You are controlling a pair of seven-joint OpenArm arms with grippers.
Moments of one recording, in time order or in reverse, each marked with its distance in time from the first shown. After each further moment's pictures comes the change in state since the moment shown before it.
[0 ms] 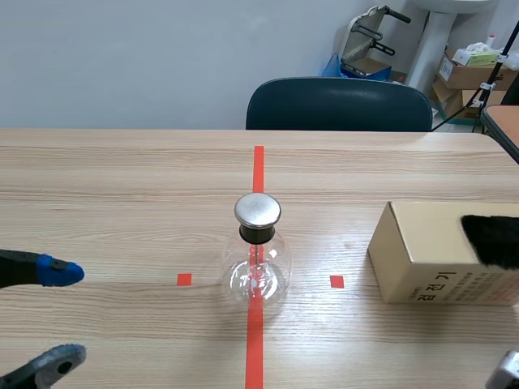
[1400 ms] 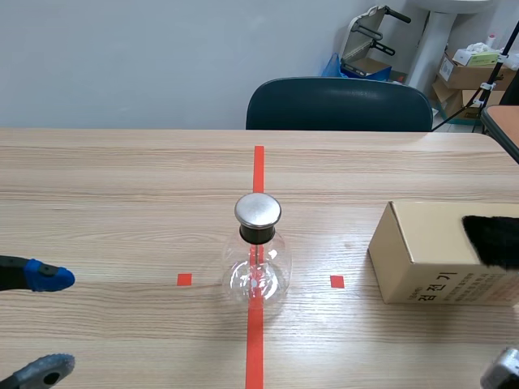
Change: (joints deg) left arm 2.1 0.1 -1.4 0.0 2.6 0.0 -3.6; right arm 0.0 0.7 -2.7 -2.2 6.0 -0.2 -3.7
